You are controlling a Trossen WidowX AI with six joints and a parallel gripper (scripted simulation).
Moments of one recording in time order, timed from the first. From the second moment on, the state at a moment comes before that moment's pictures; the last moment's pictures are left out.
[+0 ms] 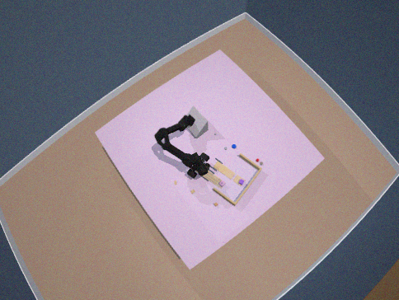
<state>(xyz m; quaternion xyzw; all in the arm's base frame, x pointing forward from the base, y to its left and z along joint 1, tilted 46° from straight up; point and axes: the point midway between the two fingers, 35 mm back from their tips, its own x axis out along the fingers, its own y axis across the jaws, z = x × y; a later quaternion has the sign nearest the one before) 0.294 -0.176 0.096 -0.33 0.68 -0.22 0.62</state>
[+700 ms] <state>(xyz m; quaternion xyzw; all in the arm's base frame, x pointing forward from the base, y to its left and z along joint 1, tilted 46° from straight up) 0.262 -0.179 0.101 -0.33 0.68 -0.22 0.62</state>
